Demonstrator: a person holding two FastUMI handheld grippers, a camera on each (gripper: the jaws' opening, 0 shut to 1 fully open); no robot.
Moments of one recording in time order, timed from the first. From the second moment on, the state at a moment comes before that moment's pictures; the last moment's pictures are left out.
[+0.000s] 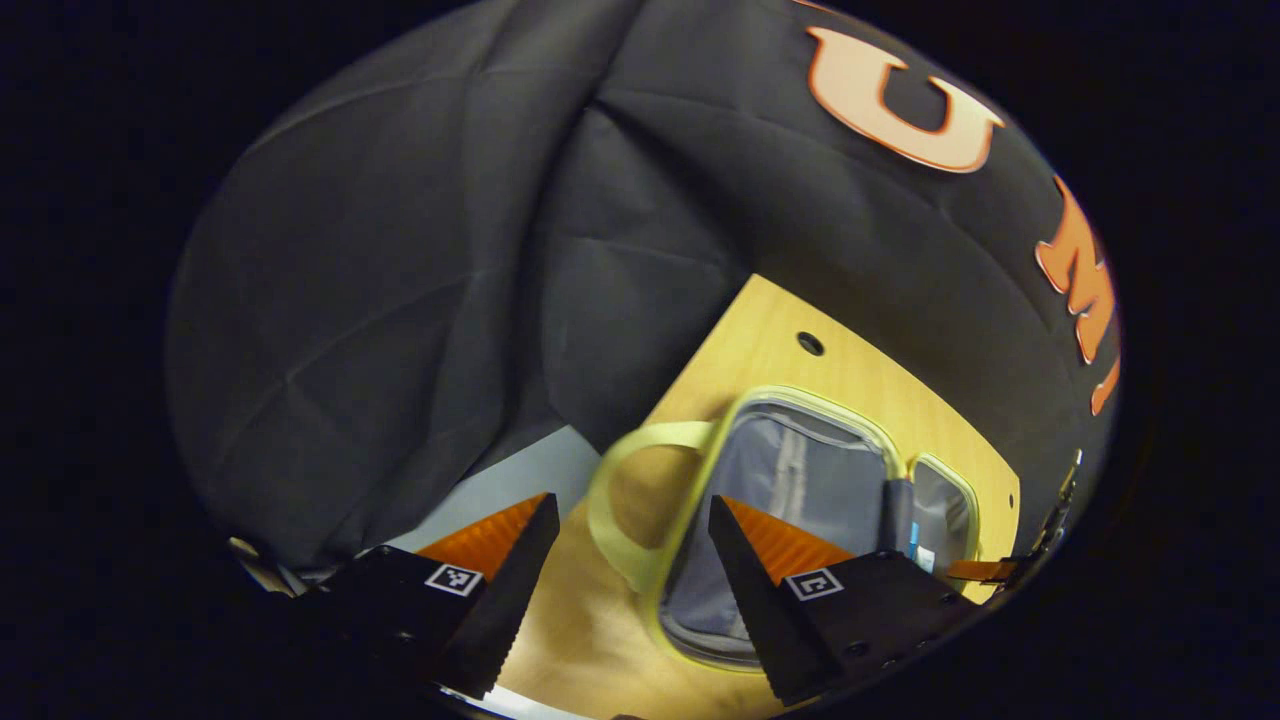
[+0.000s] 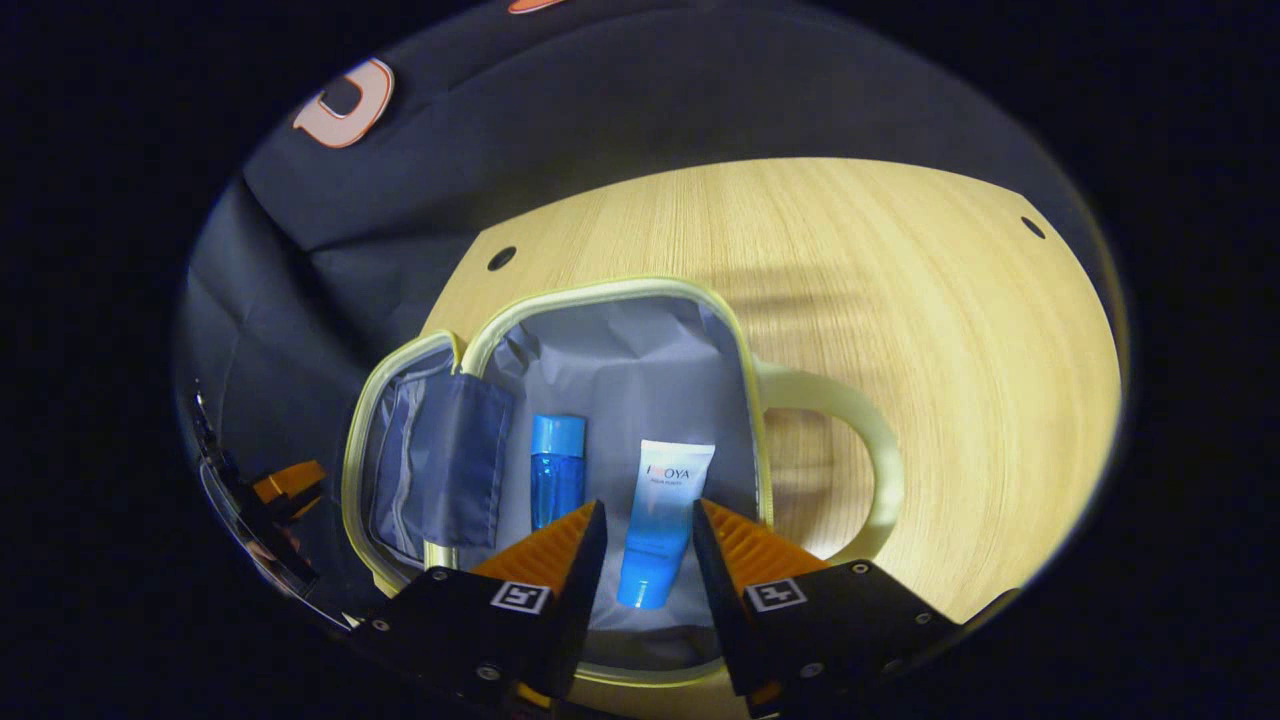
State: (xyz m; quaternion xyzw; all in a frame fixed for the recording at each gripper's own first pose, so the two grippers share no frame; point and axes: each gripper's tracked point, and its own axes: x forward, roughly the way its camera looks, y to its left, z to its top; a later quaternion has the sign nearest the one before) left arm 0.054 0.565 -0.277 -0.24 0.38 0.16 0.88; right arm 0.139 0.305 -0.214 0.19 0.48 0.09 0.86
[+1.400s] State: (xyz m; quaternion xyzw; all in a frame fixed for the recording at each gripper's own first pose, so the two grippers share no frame) left arm 0.092 0.507 -0.155 -0.18 0.28 0.06 0.94; right arm 0.141 0.125 -0.034 0.03 0.17 0.01 0.98
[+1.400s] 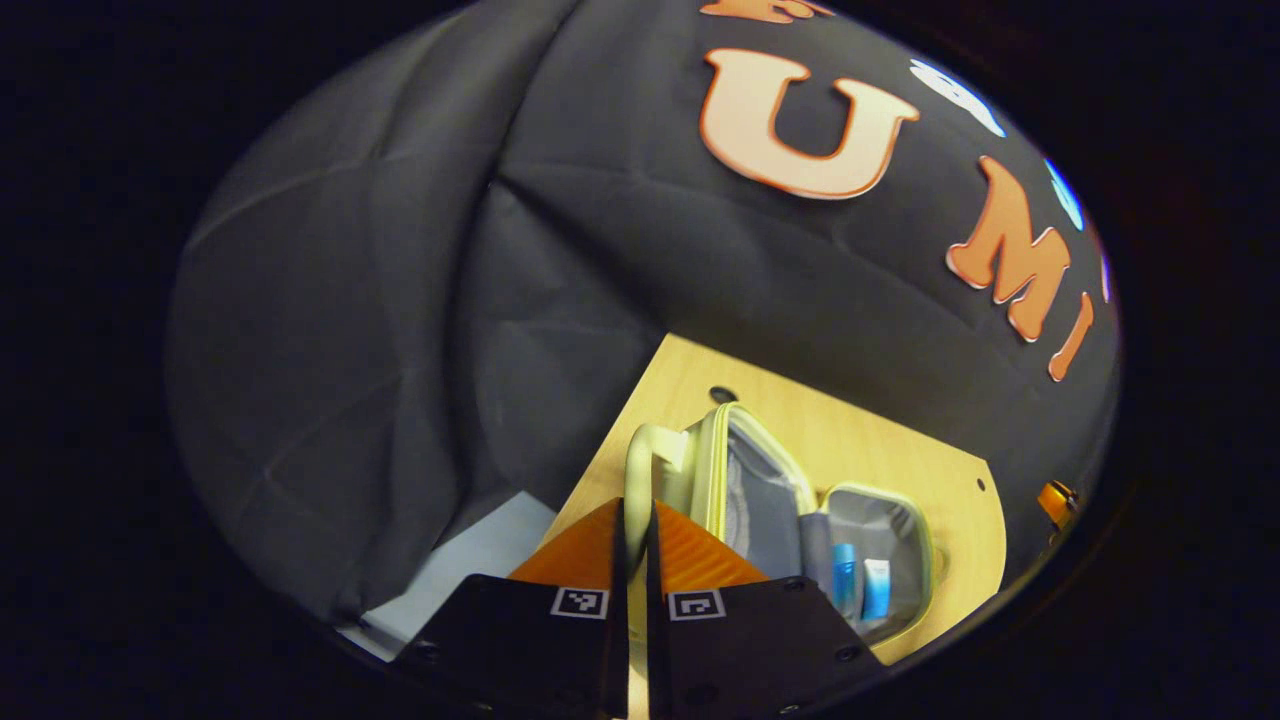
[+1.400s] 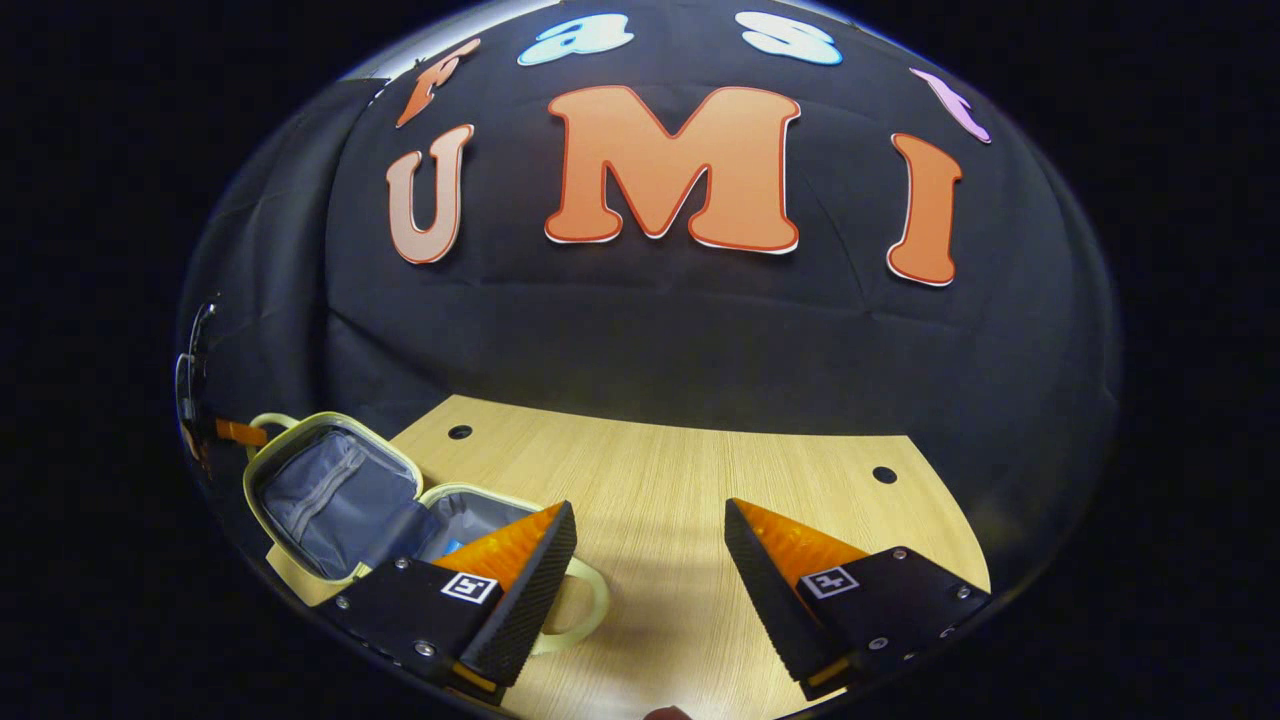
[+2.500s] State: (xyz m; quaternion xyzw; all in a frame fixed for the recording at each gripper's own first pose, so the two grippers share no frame) left arm 0.096 0.224 -0.019 -0.16 0.19 -0.11 0.96; right arm 0.112 0.056 -0.042 0.02 0.14 0.05 0.99
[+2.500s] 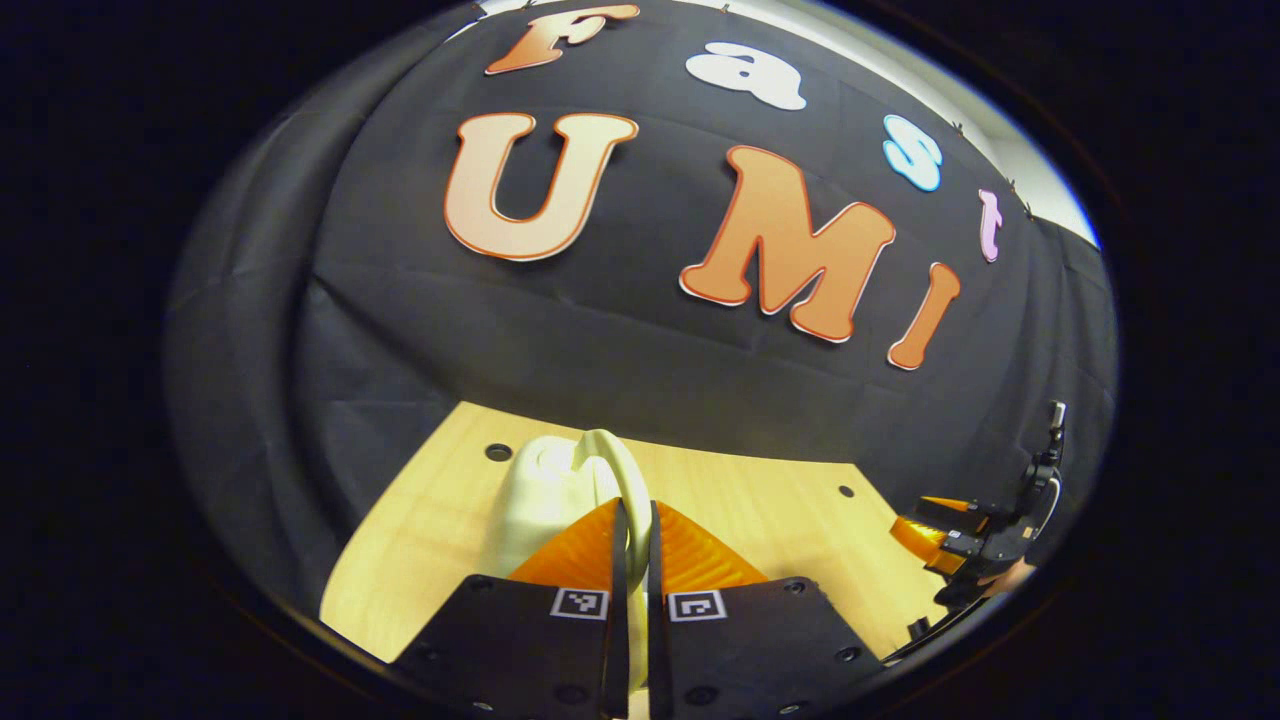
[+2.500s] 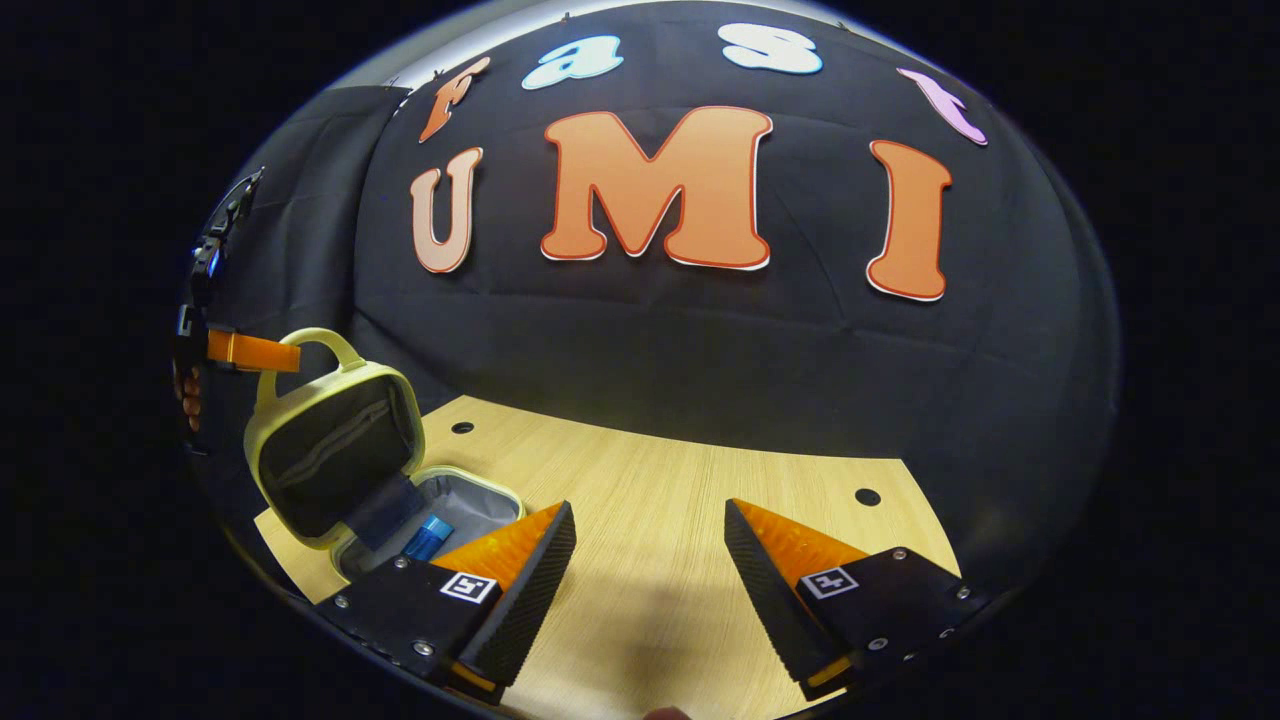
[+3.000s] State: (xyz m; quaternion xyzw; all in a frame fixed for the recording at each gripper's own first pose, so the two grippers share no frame) left arm 0.089 0.093 -0.073 -0.21 0.23 -0.19 0.93; right arm 0.090 0.028 -0.063 0.03 0.15 0.05 0.99
